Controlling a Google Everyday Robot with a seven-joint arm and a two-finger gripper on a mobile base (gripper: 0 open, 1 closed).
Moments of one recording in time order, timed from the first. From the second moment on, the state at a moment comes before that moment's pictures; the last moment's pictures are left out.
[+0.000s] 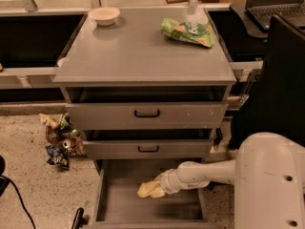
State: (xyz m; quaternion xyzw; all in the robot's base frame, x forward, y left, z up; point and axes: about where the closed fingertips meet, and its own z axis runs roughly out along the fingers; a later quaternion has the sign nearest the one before) arm 0.543 -0.021 0.294 -0.50 0.81 0.19 0.25
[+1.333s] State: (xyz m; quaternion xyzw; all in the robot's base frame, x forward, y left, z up) arm 0.559 0.012 0.172 -0.48 0.83 0.21 0.19
